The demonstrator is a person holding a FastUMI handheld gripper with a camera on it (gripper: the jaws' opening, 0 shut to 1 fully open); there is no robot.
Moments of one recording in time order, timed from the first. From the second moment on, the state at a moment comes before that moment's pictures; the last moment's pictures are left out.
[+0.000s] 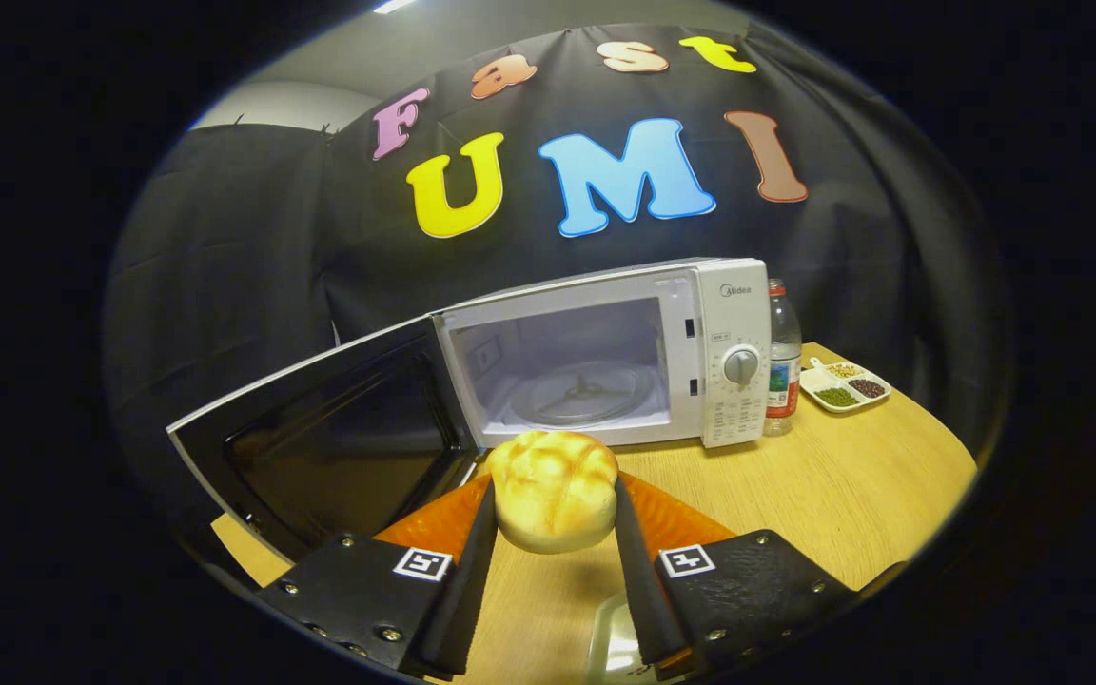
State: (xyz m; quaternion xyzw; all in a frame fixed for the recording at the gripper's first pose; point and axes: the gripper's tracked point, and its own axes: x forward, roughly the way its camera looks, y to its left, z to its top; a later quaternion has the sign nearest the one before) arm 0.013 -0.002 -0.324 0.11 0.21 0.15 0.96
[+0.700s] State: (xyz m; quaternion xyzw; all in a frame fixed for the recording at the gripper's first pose) arm 0.148 0.064 -0.347 0.11 0.22 0.12 0.96
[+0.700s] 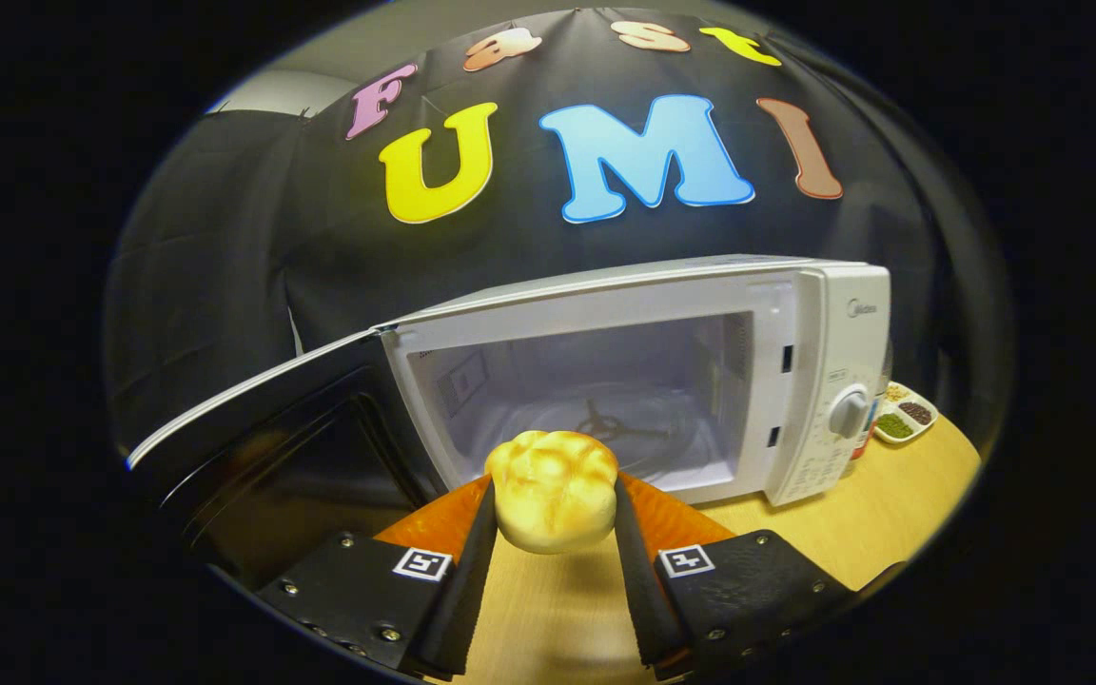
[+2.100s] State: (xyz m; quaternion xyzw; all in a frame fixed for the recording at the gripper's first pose) arm 0.256 0.071 -0.413 0.20 0.23 0.03 0.95
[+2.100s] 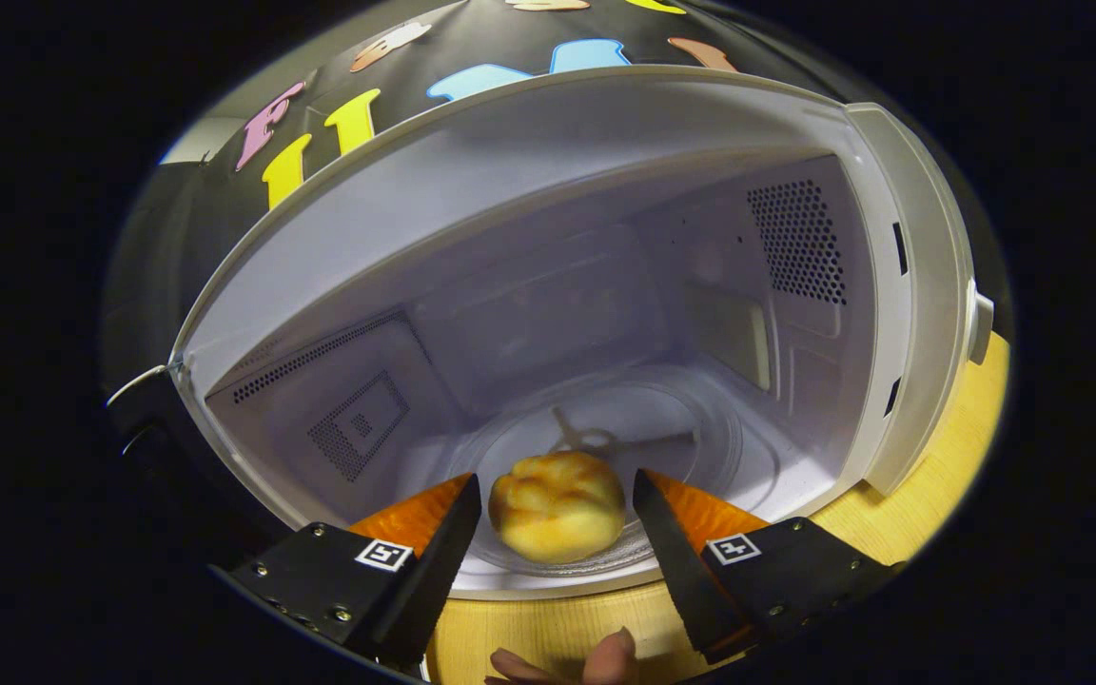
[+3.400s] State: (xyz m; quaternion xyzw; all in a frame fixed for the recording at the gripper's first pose) arm -0.079 0.106 -0.210 0.10 0.10 0.33 0.93
